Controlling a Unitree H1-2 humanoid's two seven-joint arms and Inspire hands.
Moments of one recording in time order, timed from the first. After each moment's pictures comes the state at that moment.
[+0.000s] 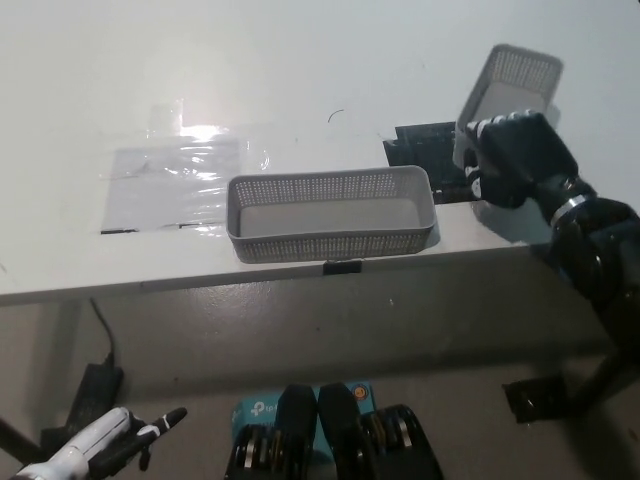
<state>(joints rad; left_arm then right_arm) -0.07 0.54 -0.25 0.00 0.26 0.35 -0.36 -0.82 -0.38 0.42 0.61 -0.88 -0.14 -0.10</state>
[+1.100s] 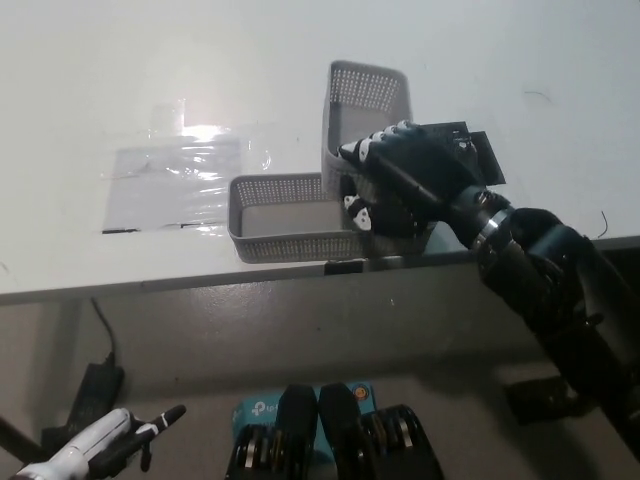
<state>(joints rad) -0.07 0.54 -0.25 0.00 0.27 0.35 -0.38 -0.74 -0.27 0.44 0.23 -0.69 -0.22 0.16</state>
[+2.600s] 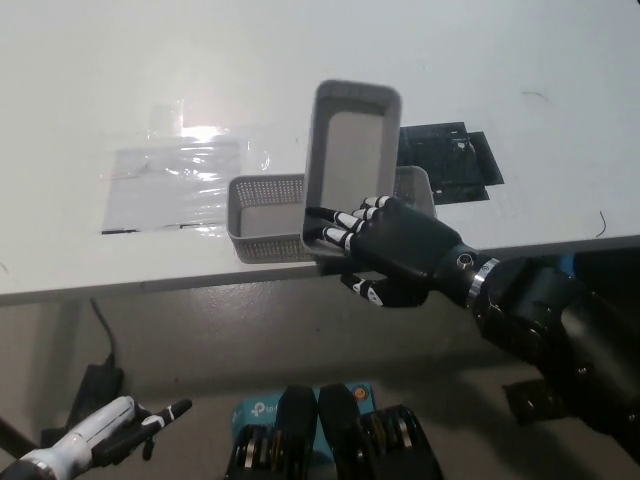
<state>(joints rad) -0.10 0.54 -0.25 0.00 0.28 0.35 -0.41 -0.69 -0.34 0.59 0.15 -0.97 -0.23 0.25</state>
